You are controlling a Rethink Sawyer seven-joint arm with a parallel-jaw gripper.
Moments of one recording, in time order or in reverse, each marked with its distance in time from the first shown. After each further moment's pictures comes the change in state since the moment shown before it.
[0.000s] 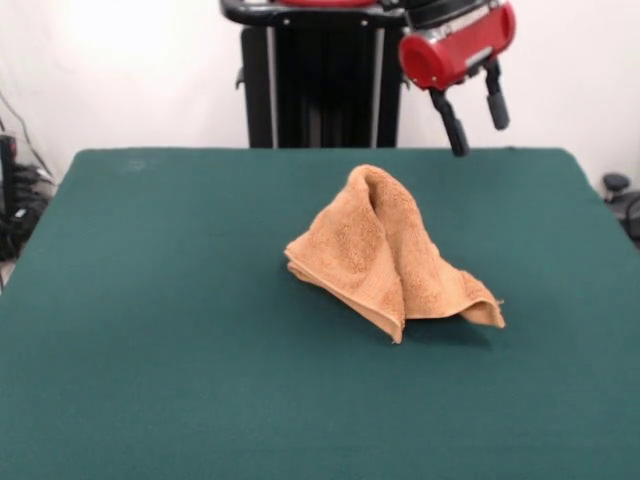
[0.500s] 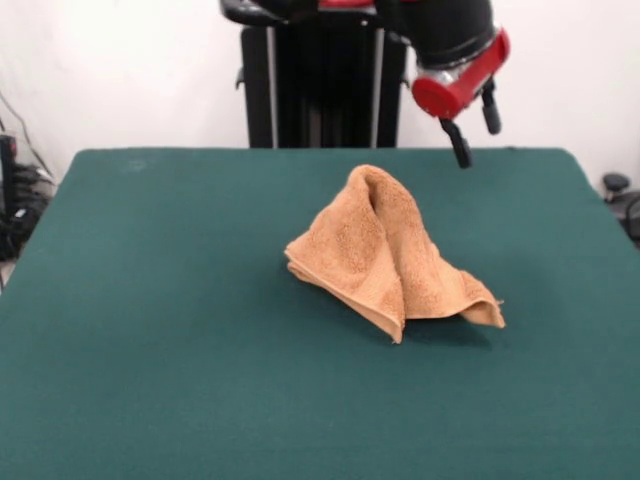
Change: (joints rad) arm 0.000 0.182 0.033 -0.055 -0.058 0.231 -0.116
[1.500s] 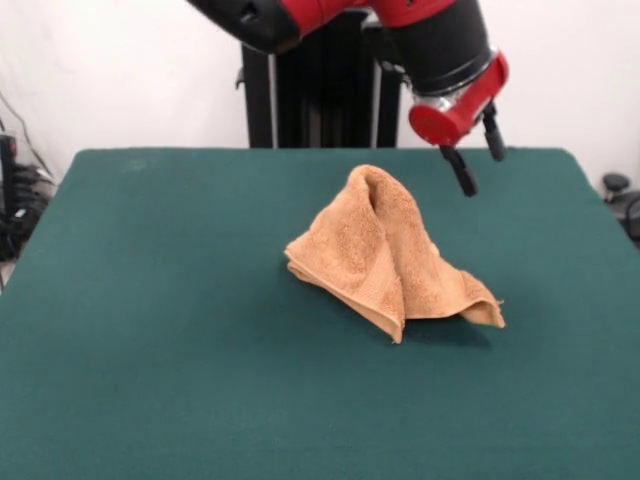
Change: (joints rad) arm -0.040 0.088 0.046 -0.093 -0.052 0.005 -0.040
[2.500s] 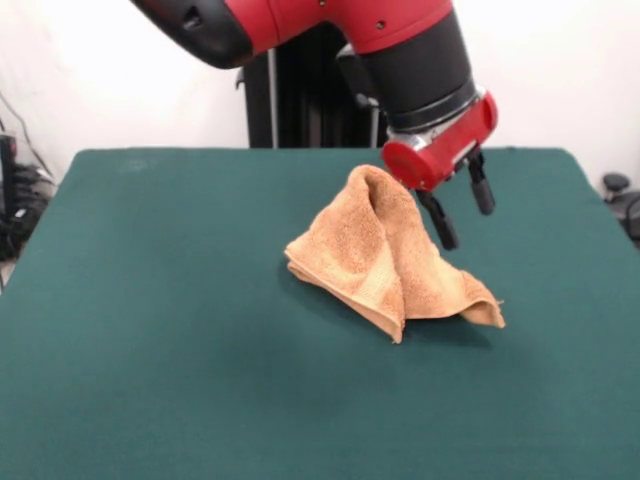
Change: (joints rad) arm 0.011 0.029 -0.012 -0.165 -0.056 0.000 0.000
